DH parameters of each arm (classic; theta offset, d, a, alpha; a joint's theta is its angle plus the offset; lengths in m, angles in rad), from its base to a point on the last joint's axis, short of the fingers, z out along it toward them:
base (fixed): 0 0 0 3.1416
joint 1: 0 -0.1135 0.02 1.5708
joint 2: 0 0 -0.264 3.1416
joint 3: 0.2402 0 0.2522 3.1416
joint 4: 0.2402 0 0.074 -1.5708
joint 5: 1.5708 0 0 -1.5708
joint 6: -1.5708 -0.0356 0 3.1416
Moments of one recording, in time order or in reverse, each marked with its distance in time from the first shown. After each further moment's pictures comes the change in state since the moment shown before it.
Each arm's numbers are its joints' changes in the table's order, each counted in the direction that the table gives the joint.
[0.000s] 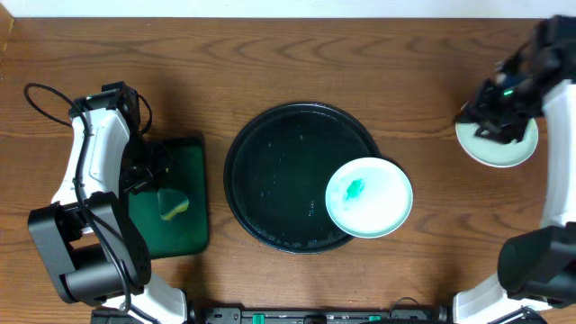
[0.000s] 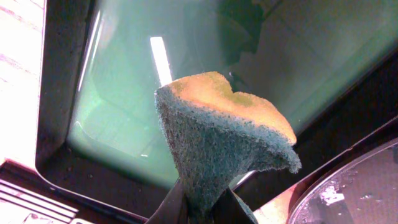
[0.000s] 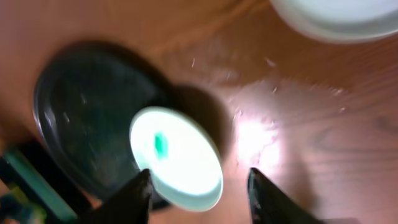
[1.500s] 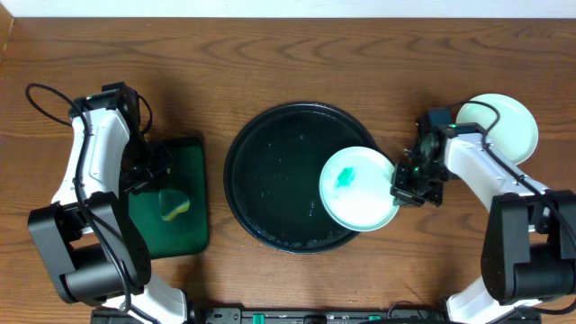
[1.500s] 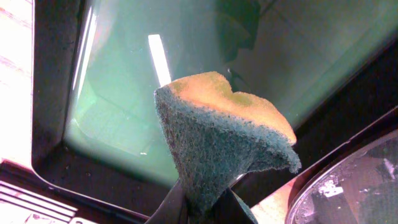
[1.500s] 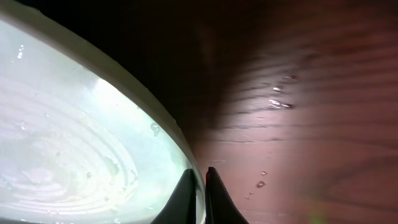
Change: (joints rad) left arm 0.000 0.000 0.000 0.008 0.014 -0.016; right arm -0.274 0.000 -0.758 -0.520 -0.002 -0.057
